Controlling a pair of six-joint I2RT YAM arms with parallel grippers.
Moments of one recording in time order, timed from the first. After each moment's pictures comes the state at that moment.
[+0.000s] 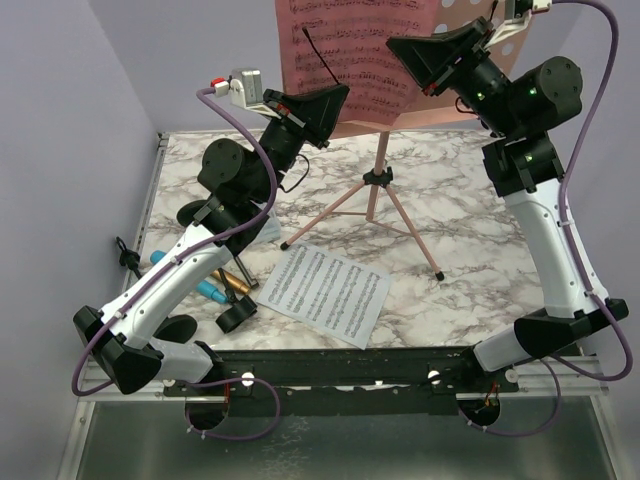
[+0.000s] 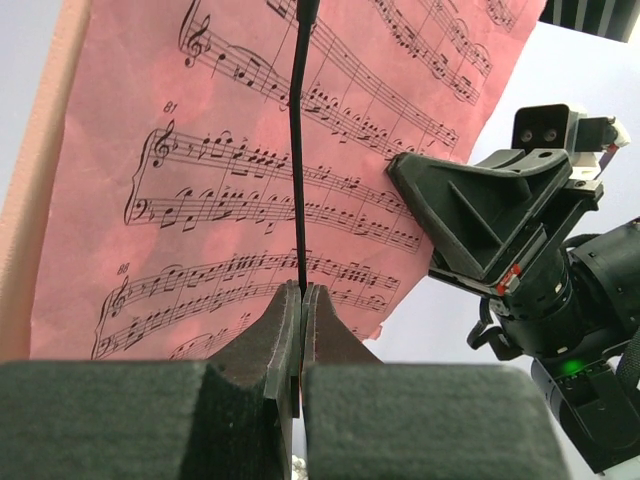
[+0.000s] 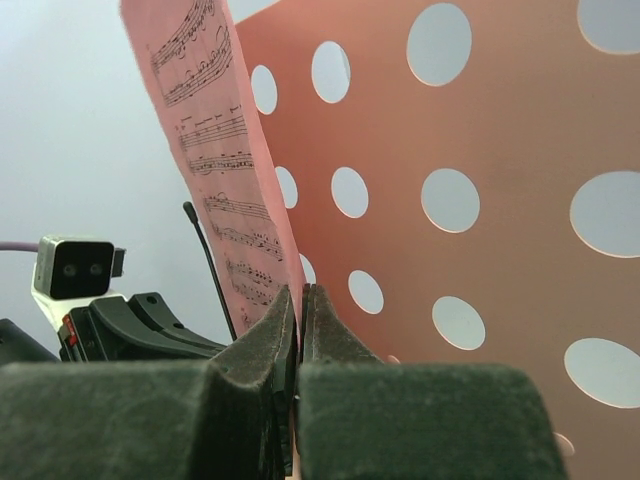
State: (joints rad) left arm -0.74 1.32 1.46 0.41 -0.07 -0.52; right arm 0.37 1.50 1.96 0.10 -0.50 0.55
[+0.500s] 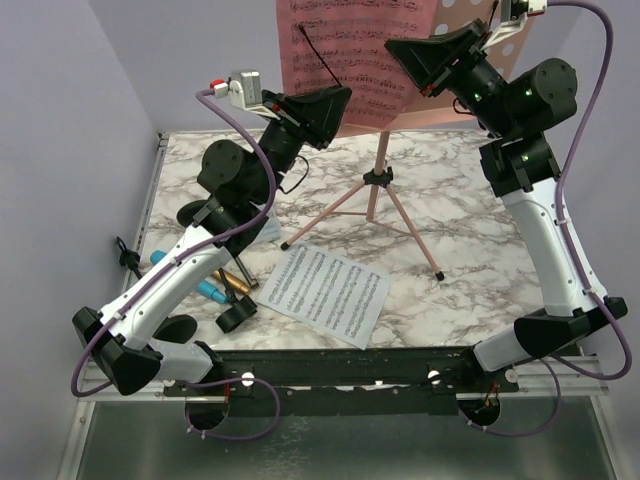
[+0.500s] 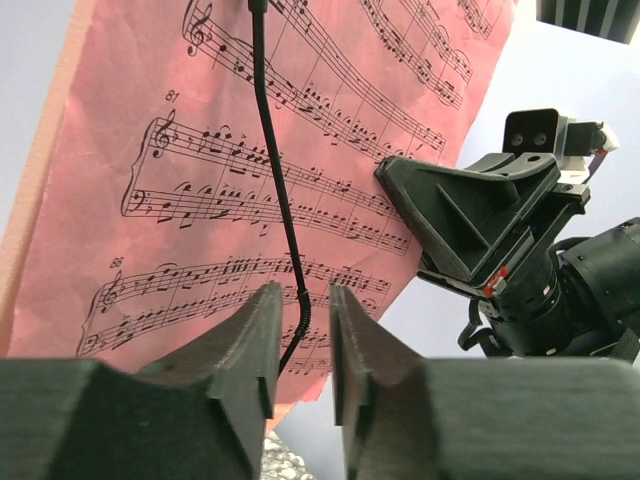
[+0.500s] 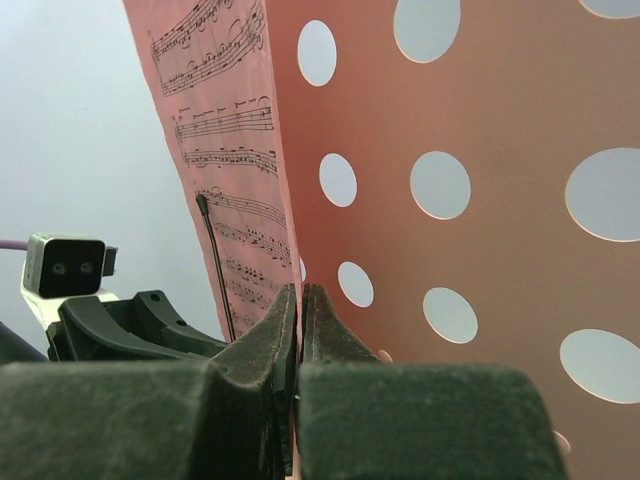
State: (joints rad) left arm -0.74 1.31 1.45 0.41 -0.08 -0.53; right arm 0.37 1.50 1.92 0.13 -0.50 0.55
